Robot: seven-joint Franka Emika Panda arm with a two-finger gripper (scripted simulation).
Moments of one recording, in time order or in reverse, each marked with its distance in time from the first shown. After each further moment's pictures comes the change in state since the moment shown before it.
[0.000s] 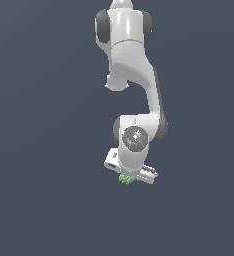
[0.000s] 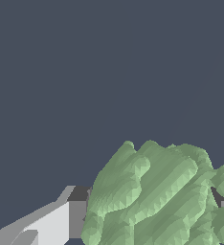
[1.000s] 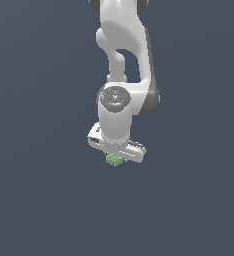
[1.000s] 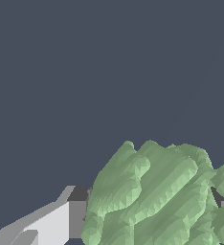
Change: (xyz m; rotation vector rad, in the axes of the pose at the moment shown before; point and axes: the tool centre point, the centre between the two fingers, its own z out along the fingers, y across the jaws) arm -0.023 0.063 -0.094 0.001 0.000 0.000
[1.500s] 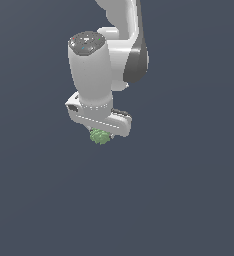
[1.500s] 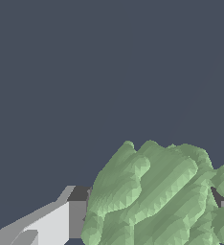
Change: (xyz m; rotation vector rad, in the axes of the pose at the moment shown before) arm -0.022 0.063 -0.095 0.001 0.000 0.001
